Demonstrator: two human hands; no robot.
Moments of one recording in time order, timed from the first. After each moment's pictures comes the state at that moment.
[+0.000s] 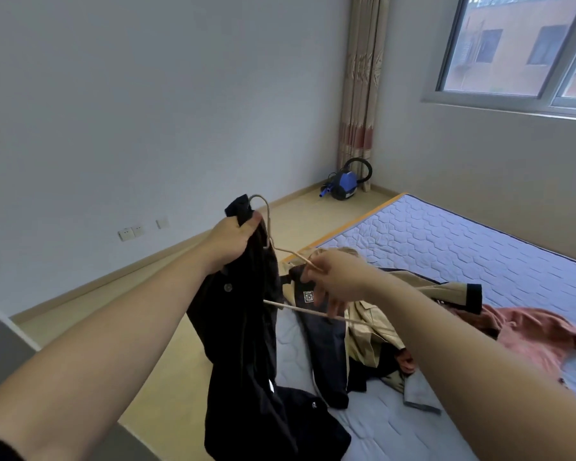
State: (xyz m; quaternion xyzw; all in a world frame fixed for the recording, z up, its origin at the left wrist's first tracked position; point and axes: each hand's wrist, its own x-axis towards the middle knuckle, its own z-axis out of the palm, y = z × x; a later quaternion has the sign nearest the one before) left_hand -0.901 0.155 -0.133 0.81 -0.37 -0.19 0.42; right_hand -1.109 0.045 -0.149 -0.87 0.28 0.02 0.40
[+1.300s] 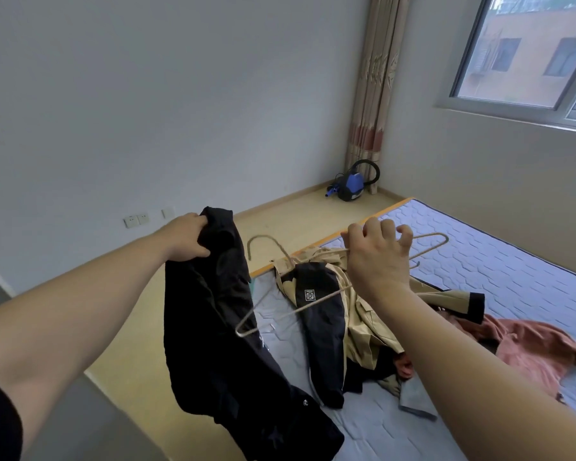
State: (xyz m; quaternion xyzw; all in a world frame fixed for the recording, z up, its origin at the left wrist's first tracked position) left_hand -0.801 0.204 -0.150 0.89 -0.45 -0.06 0.05; right_hand -1.113 0.020 -0.183 -0.87 0.35 -0.28 -0.20
